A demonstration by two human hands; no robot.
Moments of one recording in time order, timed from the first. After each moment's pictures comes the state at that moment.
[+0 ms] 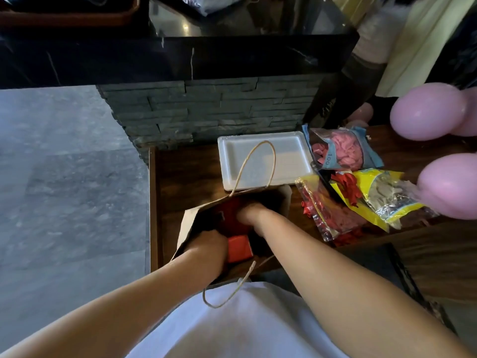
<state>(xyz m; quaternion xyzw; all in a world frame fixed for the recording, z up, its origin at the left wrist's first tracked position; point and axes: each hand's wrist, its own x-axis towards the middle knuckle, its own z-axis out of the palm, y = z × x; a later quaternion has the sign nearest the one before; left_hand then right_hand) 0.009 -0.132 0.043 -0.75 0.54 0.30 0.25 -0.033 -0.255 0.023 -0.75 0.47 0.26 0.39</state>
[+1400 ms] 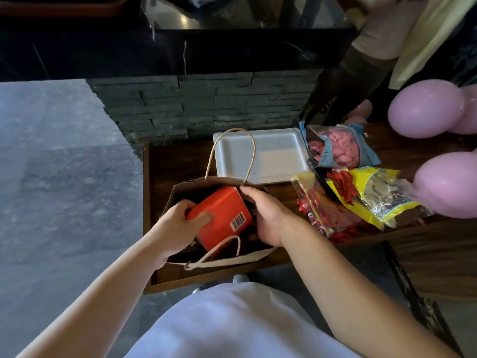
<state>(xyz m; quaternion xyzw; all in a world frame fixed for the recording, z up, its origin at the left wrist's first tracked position) 0.056 -0.116 0.064 -0.78 0.20 0.48 -0.35 -0.079 -0.258 0.056 -0.41 0.52 0.06 0.75</state>
